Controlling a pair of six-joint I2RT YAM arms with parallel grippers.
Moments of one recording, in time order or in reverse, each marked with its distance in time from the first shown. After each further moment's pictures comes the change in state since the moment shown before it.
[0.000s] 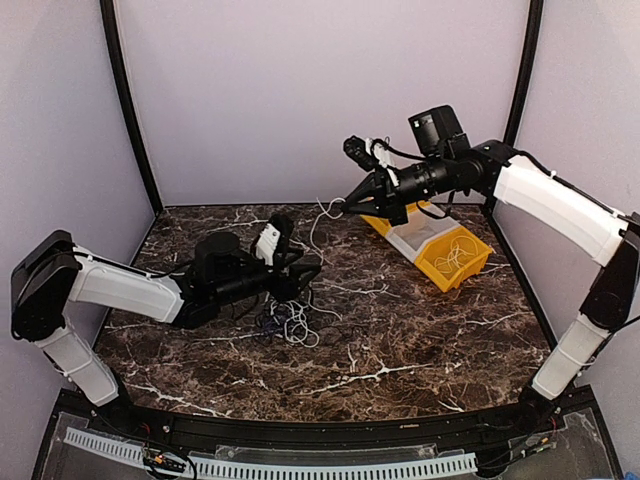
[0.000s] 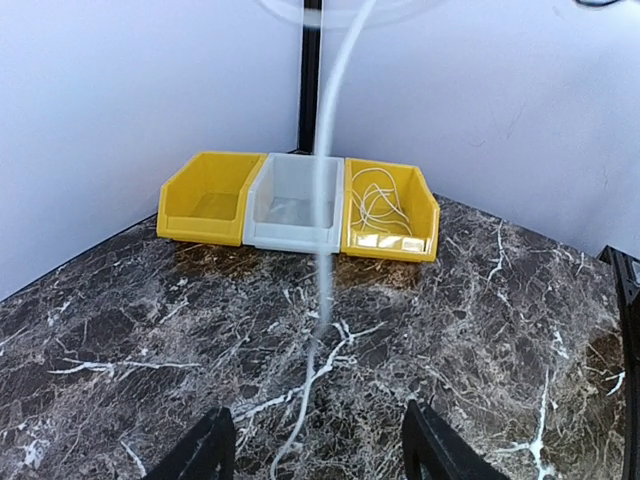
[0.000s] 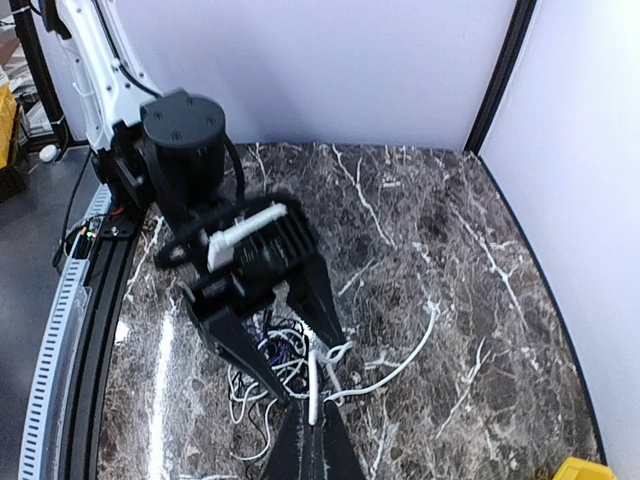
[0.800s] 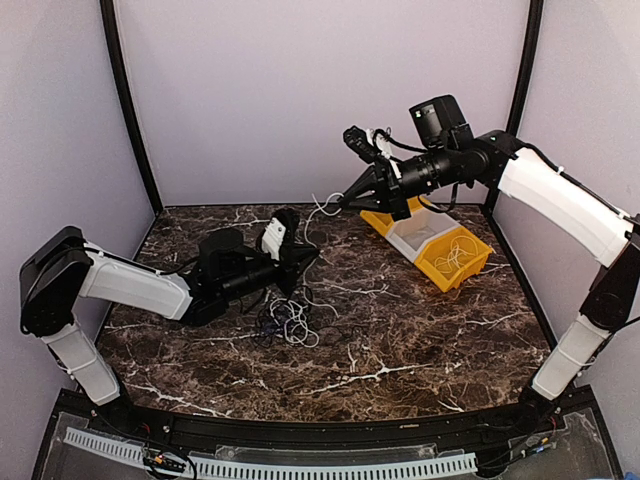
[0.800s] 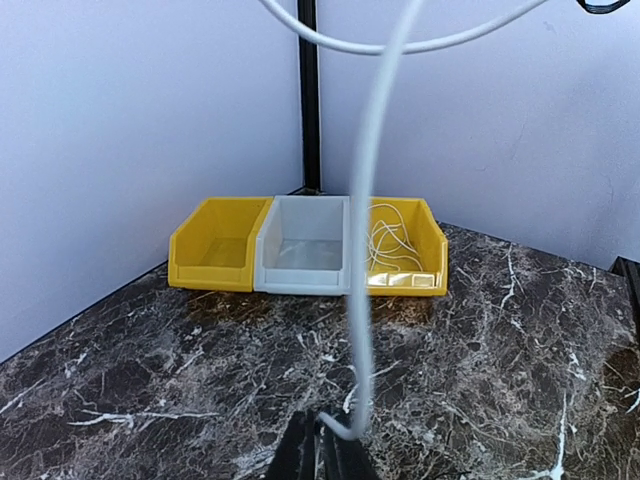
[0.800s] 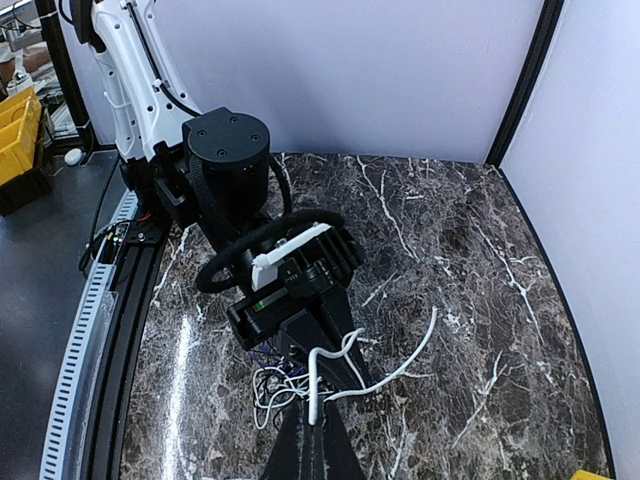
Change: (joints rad) left arm -0.005 0.067 0.048 0.096 -0.003 0.075; right arm 0.024 0.000 0.100 -0.085 -0.049 0.001
